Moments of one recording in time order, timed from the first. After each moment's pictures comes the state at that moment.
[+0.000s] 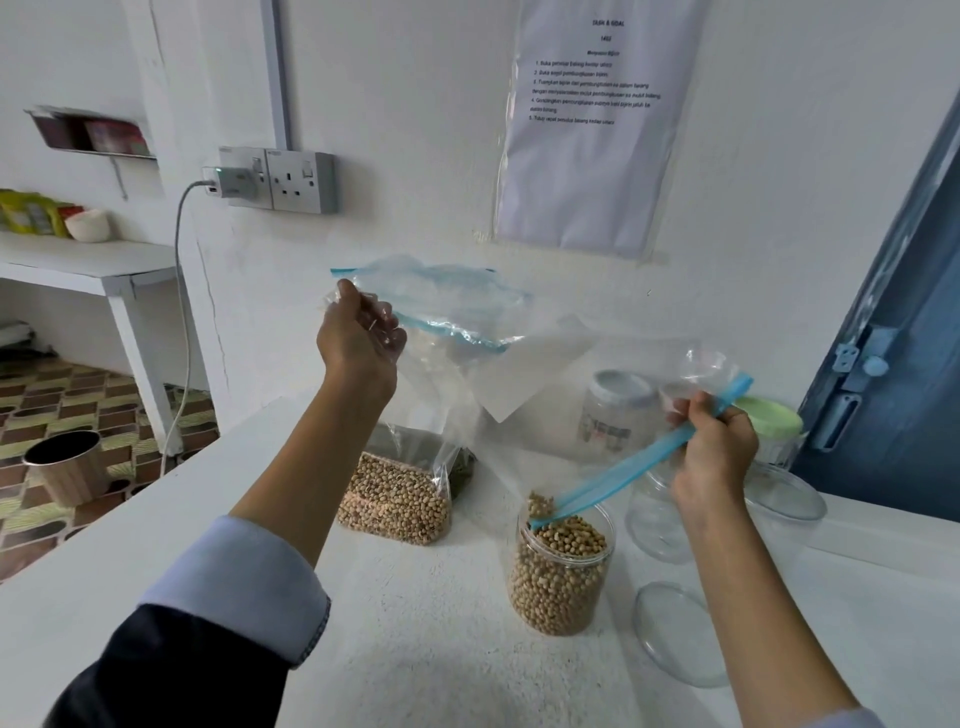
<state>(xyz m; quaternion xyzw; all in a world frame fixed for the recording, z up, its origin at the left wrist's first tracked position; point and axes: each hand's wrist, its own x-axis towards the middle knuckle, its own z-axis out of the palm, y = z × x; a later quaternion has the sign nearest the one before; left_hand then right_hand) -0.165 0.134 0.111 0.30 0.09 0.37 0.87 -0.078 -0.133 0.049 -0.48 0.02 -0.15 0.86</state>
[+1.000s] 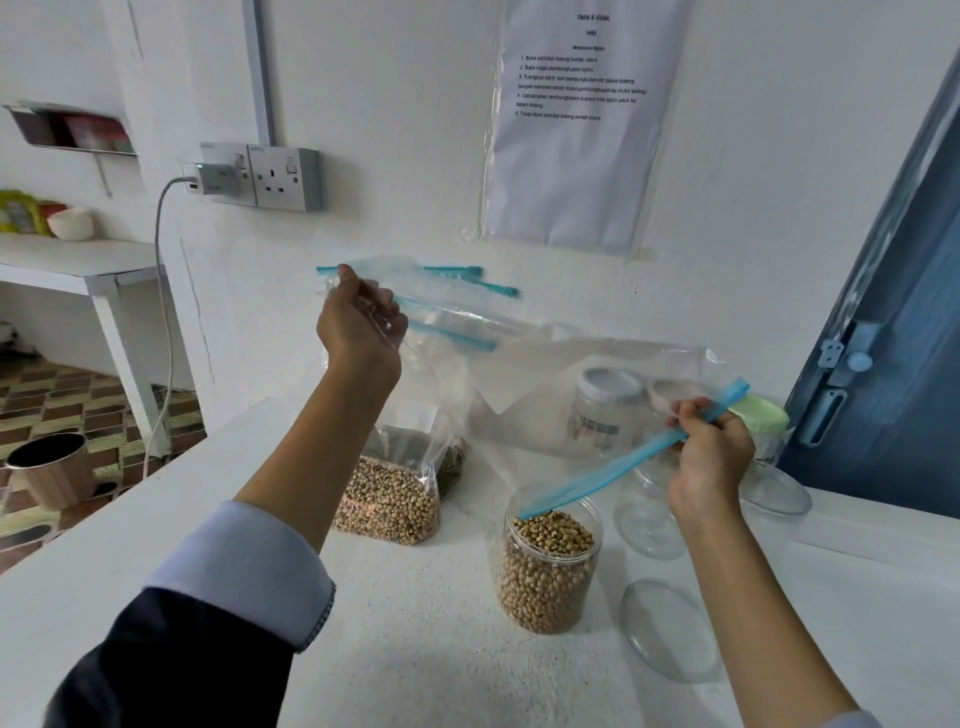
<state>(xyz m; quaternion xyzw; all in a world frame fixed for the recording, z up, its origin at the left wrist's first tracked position) -0.155 0.119 0.121 0.27 0.09 0.37 0.89 -0.076 -0.143 0.041 -0.52 0.02 -0.17 0.84</state>
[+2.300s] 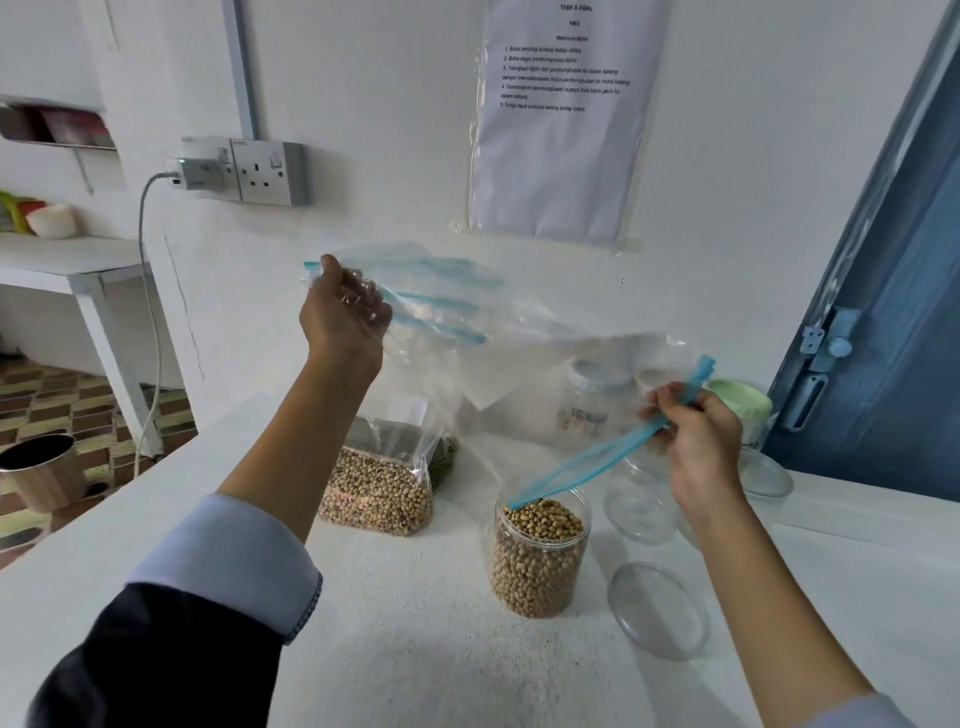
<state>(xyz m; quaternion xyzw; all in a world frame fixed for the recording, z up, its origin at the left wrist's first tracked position) -0.159 0.122 0.126 0.29 0.07 0.35 0.89 -0.084 -0.159 0.048 -0.55 -0.04 -0.10 0.83</state>
